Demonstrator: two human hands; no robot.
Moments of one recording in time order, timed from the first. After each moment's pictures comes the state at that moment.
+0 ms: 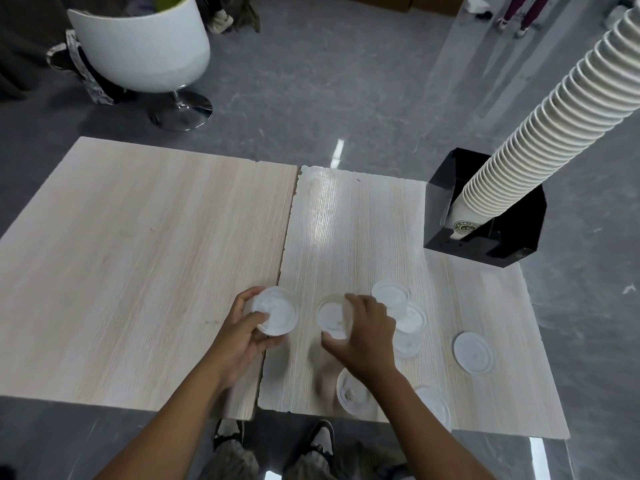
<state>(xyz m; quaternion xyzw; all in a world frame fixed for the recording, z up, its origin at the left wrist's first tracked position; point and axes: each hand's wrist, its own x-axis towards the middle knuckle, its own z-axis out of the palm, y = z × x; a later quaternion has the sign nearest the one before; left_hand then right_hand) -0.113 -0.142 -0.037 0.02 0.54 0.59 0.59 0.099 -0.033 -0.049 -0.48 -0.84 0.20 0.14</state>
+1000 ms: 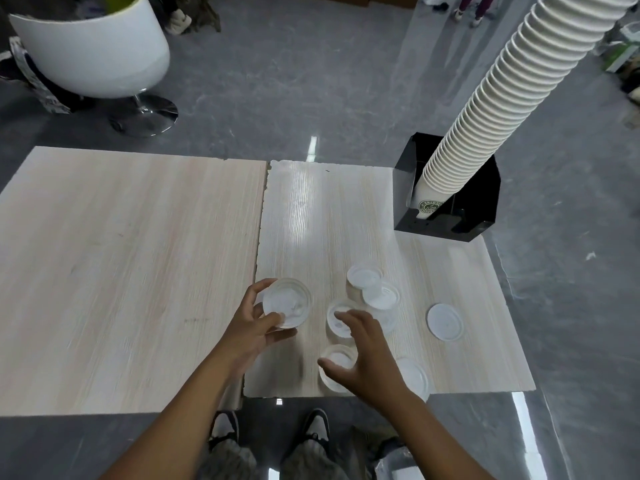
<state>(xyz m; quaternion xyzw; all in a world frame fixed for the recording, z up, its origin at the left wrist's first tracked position) -0.071 -0.128 -0.021 0.13 0.55 0.53 0.63 0.169 -0.076 -0.031 -0.42 -0.83 0.31 0.17</state>
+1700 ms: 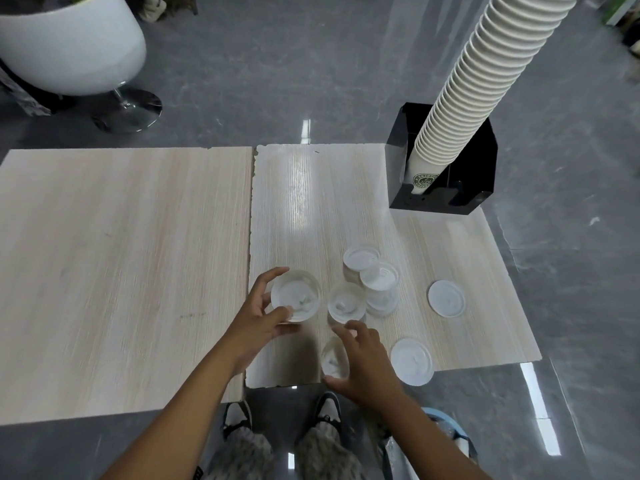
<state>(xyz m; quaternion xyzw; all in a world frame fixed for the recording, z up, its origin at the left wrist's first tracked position) -0.057 -0.126 -0.009 0.22 0.57 0.47 0.63 0.183 -0.103 -0.087 -0.46 -0.85 0.26 0.02</state>
